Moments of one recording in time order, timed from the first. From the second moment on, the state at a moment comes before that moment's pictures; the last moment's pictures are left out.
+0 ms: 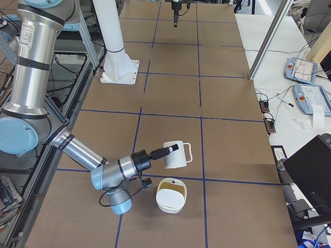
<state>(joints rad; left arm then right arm) -0.78 -1.92 -2.20 -1.24 -2.08 -0.96 1.34 -1.80 1.09 1.06 1.64 2.84</state>
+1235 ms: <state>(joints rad) -0.78 -1.92 -2.20 -1.24 -2.08 -0.96 1.34 -1.80 1.09 1.07 1.60 2.97</state>
